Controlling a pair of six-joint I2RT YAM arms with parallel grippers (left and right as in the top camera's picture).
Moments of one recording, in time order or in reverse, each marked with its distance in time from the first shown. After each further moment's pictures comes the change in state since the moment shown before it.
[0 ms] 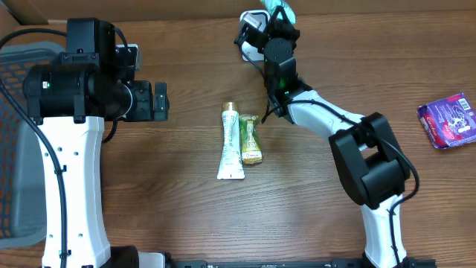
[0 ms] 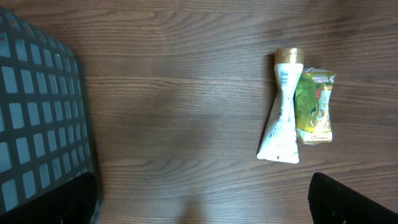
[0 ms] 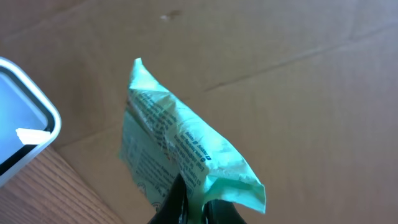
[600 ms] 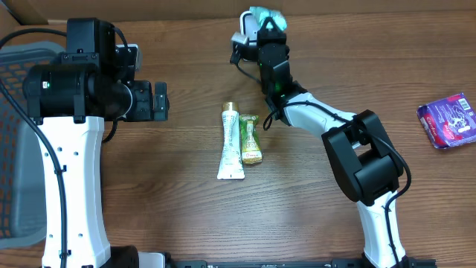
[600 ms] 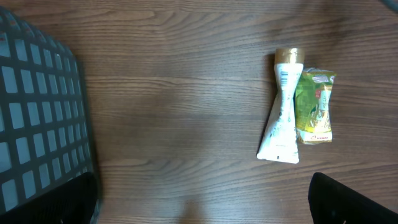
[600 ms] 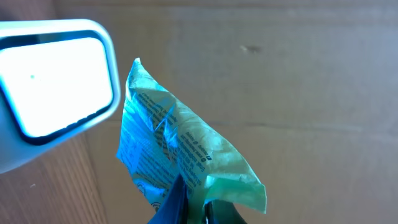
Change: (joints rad) left arm 0.000 0.000 0.000 0.000 0.000 0.000; right arm 0.017 0.035 0.003 -0.081 -0.085 -0.296
